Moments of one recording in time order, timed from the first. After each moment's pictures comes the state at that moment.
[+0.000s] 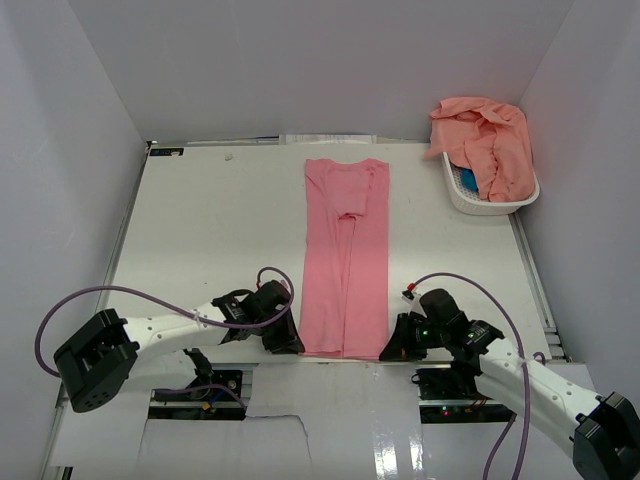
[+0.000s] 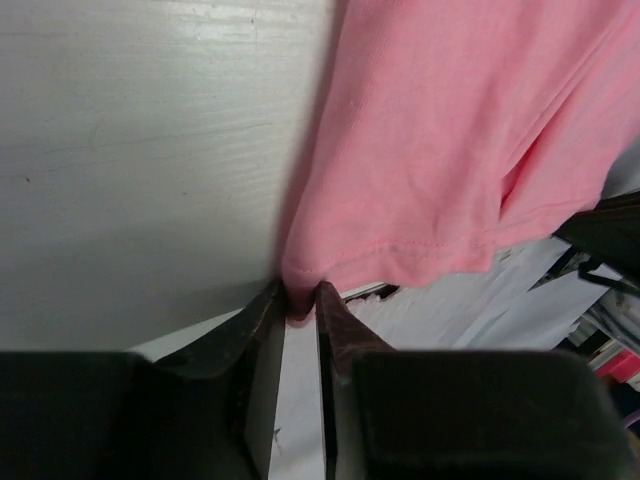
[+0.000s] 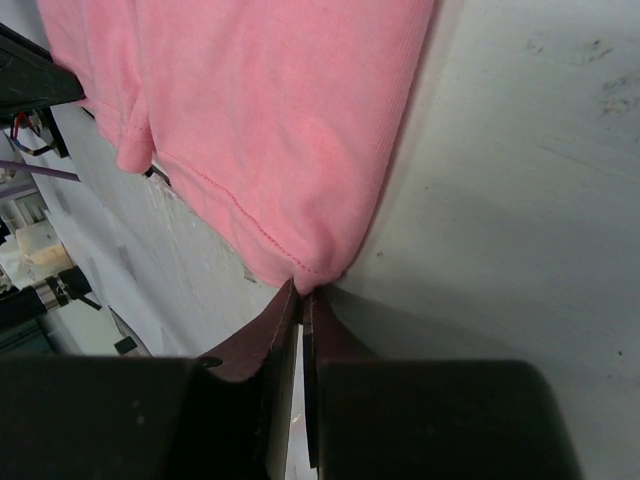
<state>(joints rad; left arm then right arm) -0.95 1.16 0.43 -0.32 0.17 -1.16 0.67 0.63 0.12 -0.40 -0.51 0.78</state>
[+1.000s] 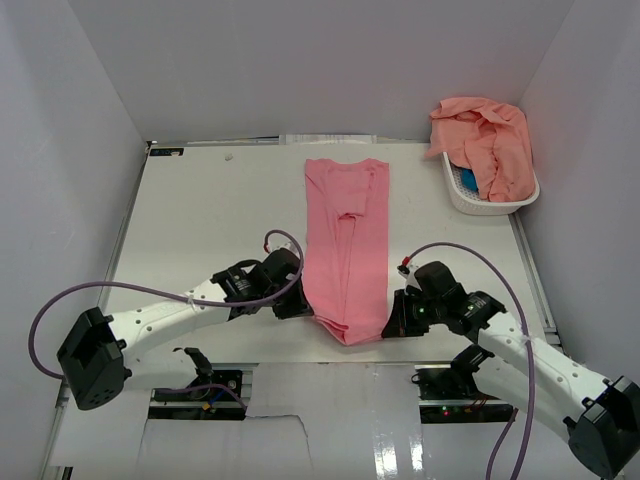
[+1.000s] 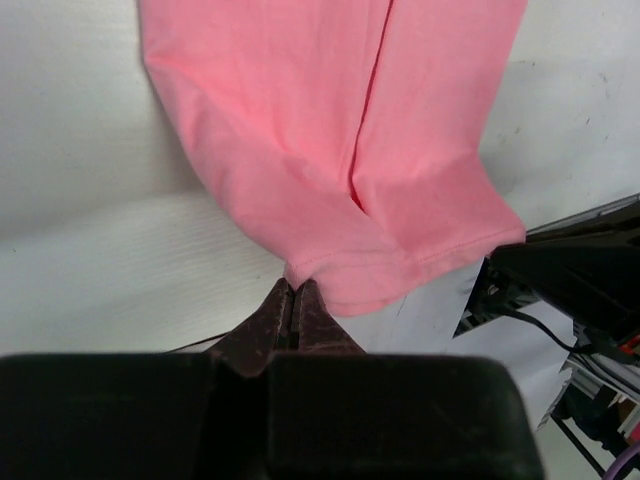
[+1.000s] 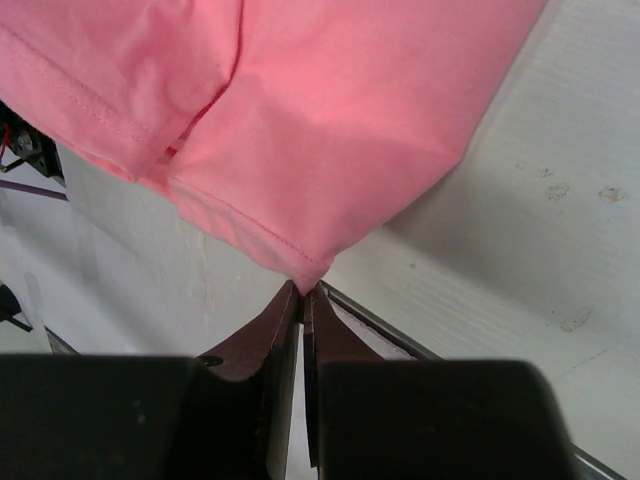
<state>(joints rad) -0.94 1.18 0.76 -0.52 0.00 -1.06 0.67 0.77 0.43 -0.61 -0.39 0.60</state>
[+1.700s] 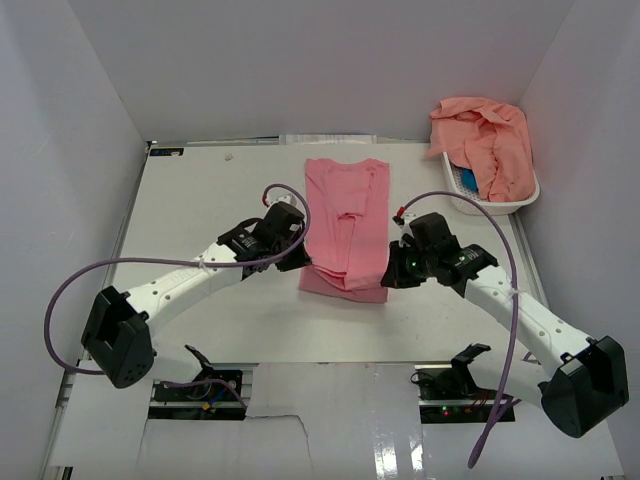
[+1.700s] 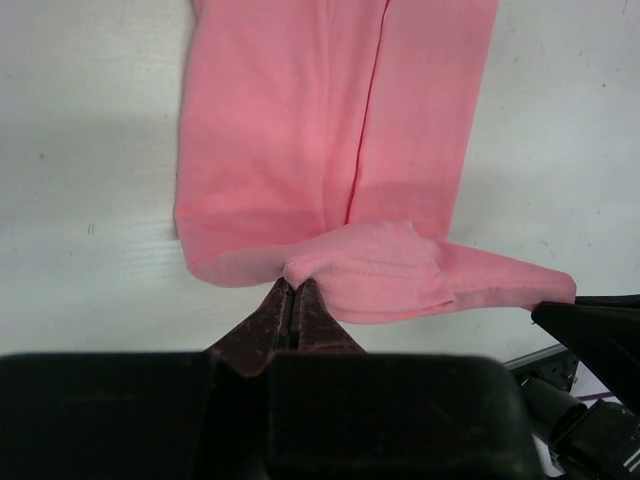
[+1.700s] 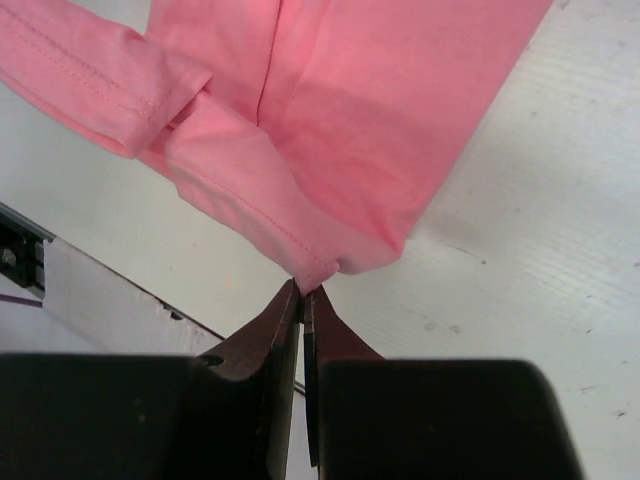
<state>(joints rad) -0.76 1.36 1.05 -0.54 -0.11 -0.85 0.56 1.07 0.80 -0.63 -0.25 0.38</state>
